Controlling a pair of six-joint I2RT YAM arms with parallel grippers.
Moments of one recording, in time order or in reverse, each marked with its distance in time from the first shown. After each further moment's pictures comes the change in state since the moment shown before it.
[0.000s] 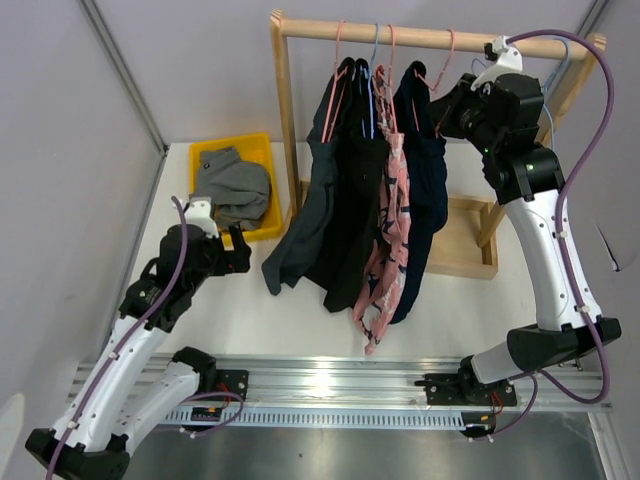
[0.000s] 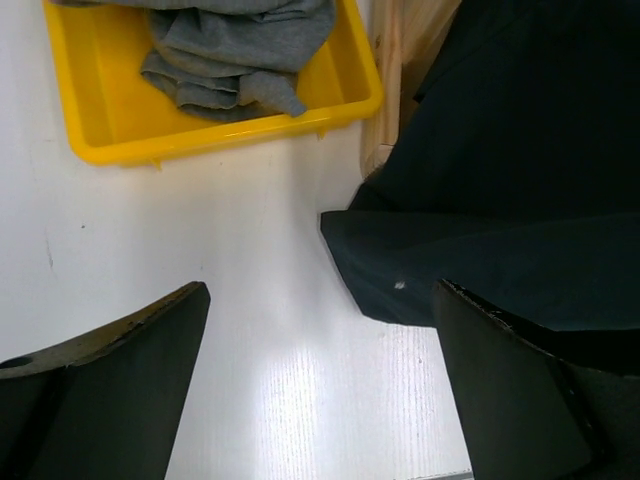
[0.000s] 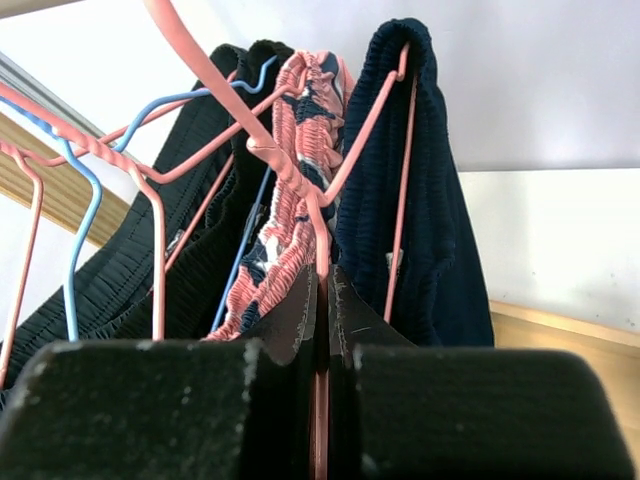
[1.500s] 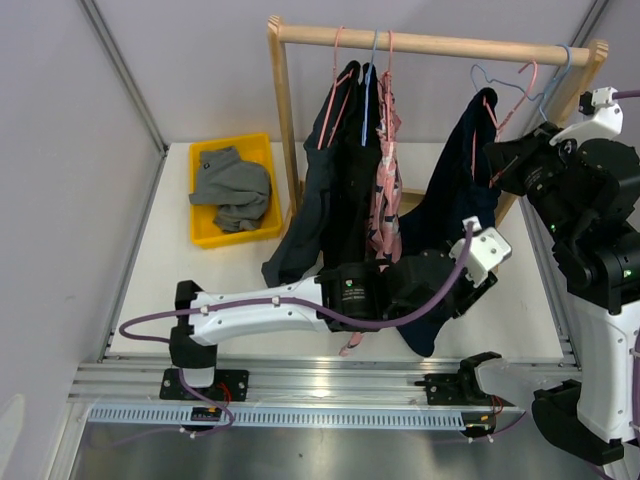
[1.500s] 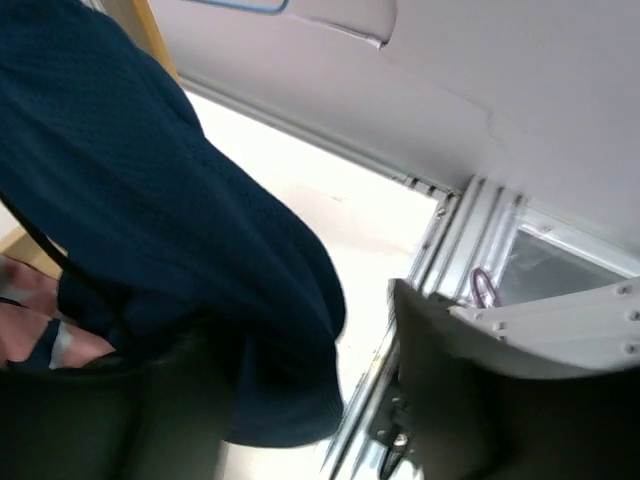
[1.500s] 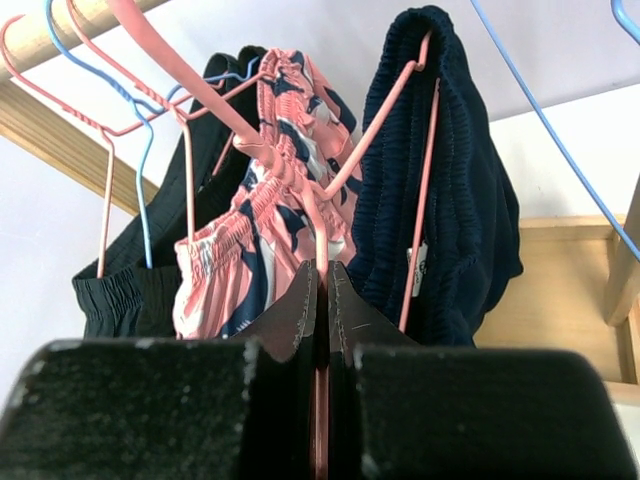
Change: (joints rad) left arm -1.133 1.095 1.173 0.216 -0.222 0.161; right arm 0.037 -0.373 0.001 -0.334 0.213 0.113
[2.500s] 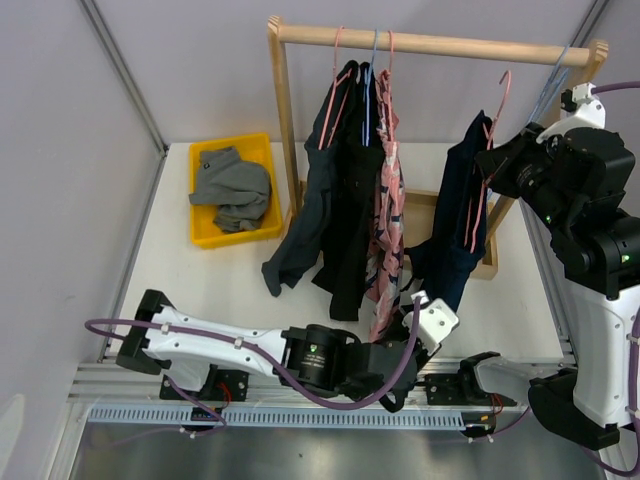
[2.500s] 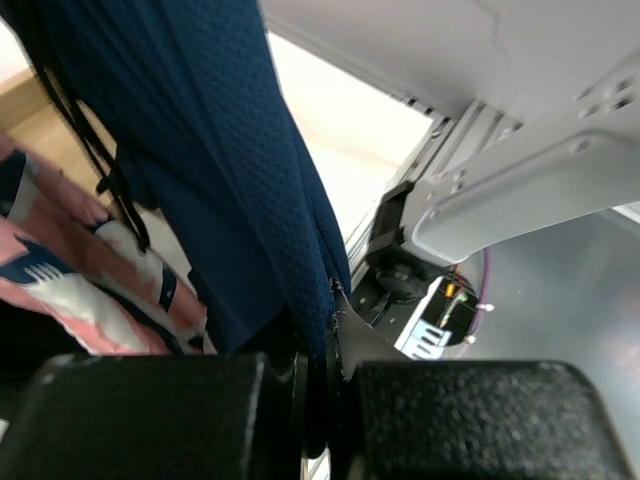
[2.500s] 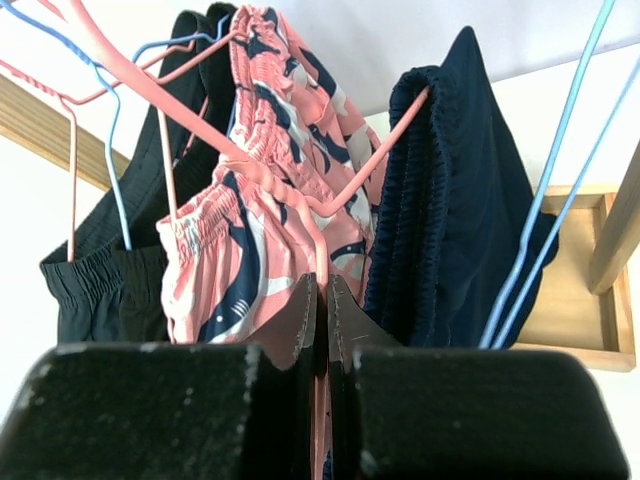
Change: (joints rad) left arm -0.248 -0.245 -0.475 0.095 -0.301 -0.200; right arm 0.003 0.073 0.099 -0.151 -0.012 -0.003
